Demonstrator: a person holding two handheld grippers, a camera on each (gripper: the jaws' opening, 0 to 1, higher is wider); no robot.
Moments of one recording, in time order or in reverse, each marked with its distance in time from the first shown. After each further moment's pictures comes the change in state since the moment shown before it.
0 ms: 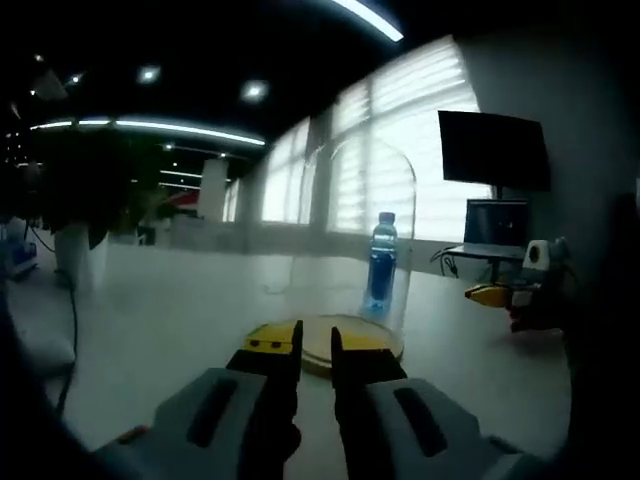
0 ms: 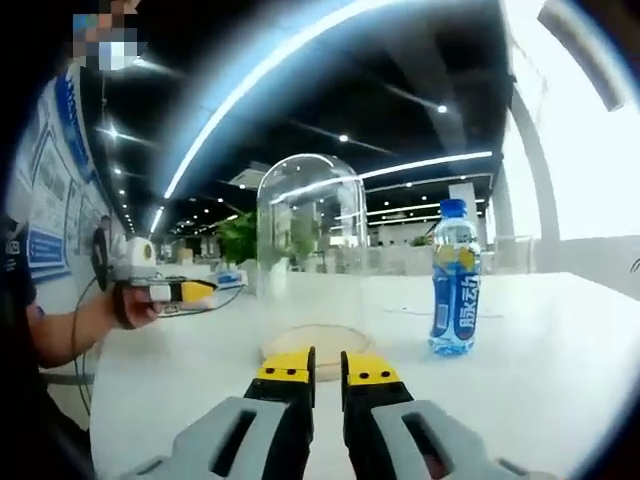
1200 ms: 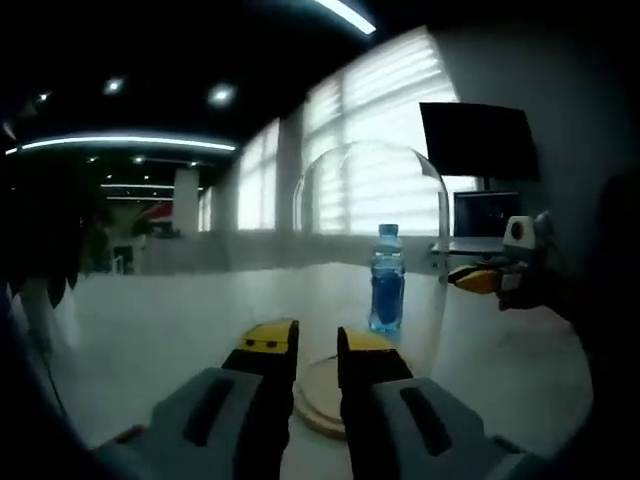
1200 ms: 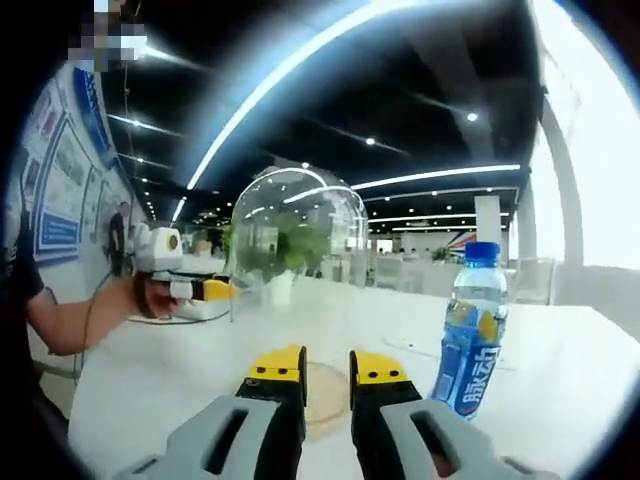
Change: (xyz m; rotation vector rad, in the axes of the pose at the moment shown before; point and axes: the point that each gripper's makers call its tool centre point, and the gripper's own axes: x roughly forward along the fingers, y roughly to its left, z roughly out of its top) left arm 0.078 0.012 0.038 0.082 0.007 -0.125; right arm 0.063 -0.027 0.047 -0.077 -0.010 0.103
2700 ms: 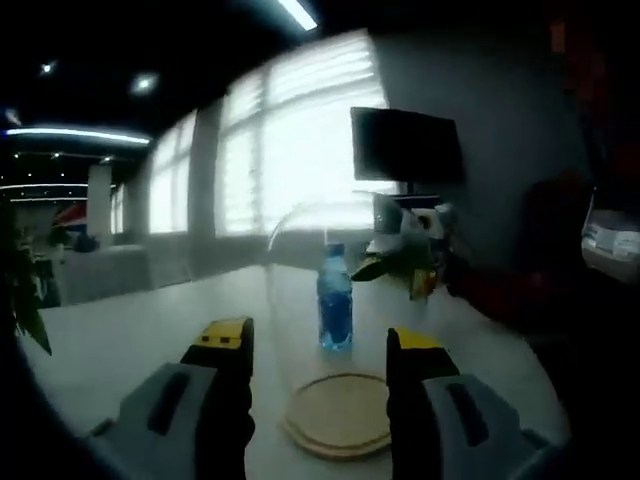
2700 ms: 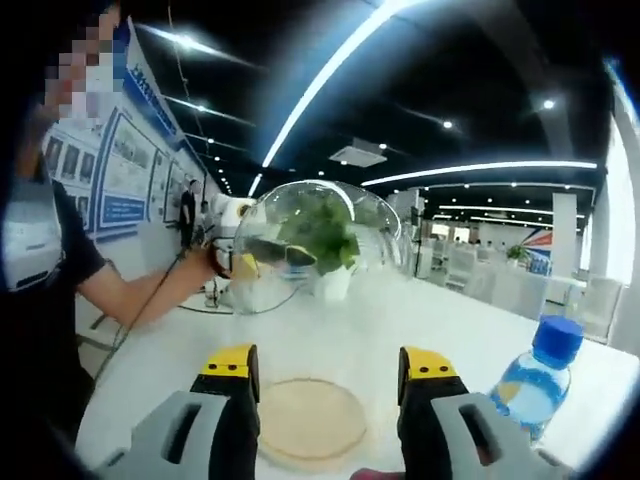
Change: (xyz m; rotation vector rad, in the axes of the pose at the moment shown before) left arm 0.026 -0.003 0.047 0.016 0.047 -0.468; right arm 0.053 0.005 0.039 -0.108 0.096 0.381
